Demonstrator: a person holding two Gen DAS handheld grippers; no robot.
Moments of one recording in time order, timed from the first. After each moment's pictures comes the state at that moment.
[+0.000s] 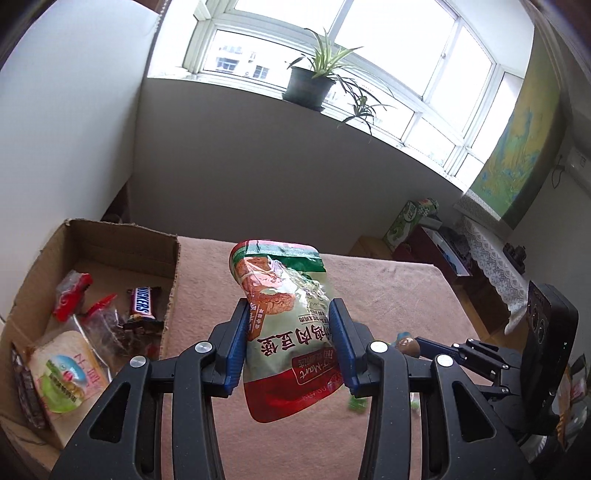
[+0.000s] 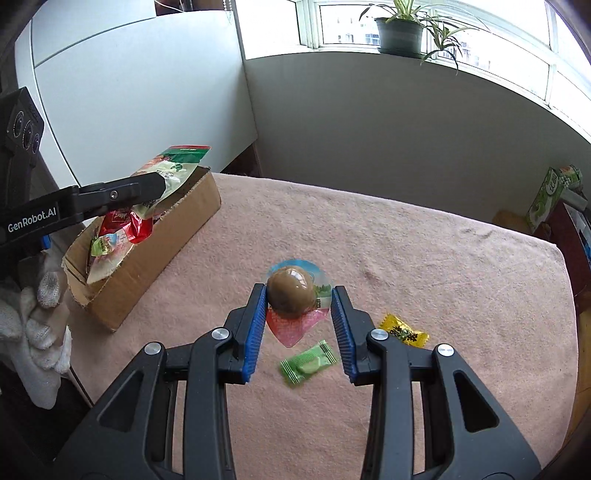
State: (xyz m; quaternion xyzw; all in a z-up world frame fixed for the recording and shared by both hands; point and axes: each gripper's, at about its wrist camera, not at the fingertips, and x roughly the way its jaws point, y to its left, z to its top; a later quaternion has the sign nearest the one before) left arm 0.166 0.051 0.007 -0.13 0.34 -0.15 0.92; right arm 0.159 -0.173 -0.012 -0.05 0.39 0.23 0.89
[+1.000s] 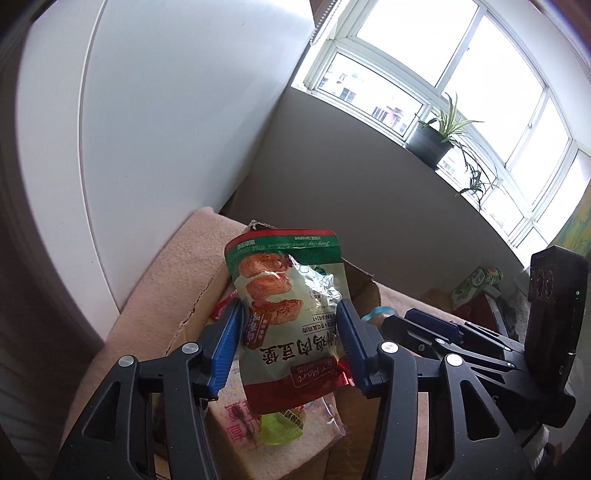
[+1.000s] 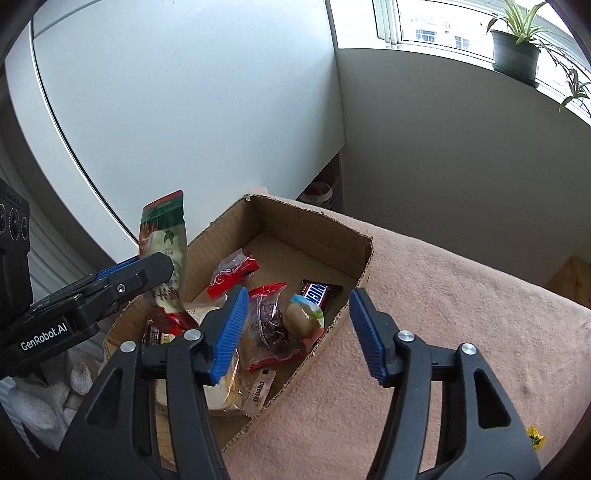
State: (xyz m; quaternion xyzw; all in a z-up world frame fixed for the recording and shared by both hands) left arm 0.153 0.210 -0.015 -0.22 0.34 -0.01 0.91; right arm 0.223 0.020 -0.010 -0.05 0.40 0.32 0.86
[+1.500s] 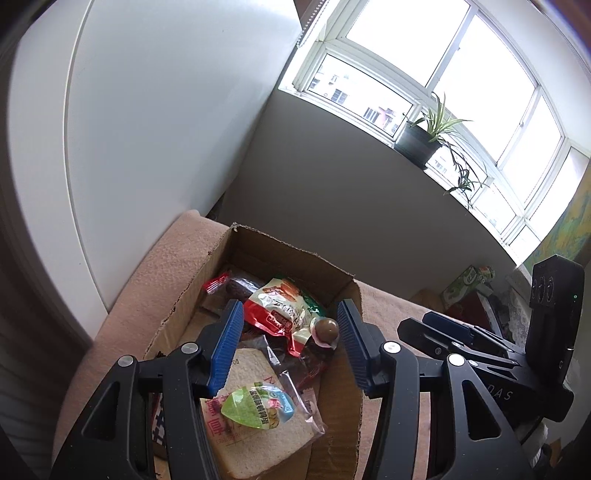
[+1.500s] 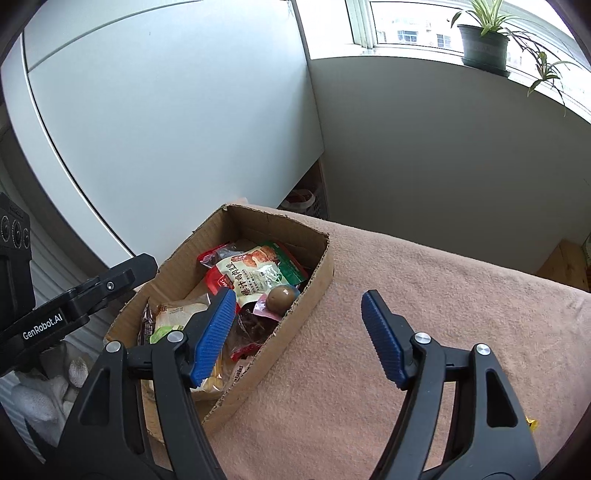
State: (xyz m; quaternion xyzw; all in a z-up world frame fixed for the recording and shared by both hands) left arm 0.154 0.198 -0.007 -0.22 0.33 -0.02 0.92; right arm 0.218 -0.025 0.000 -0.03 0.40 0.30 0.87
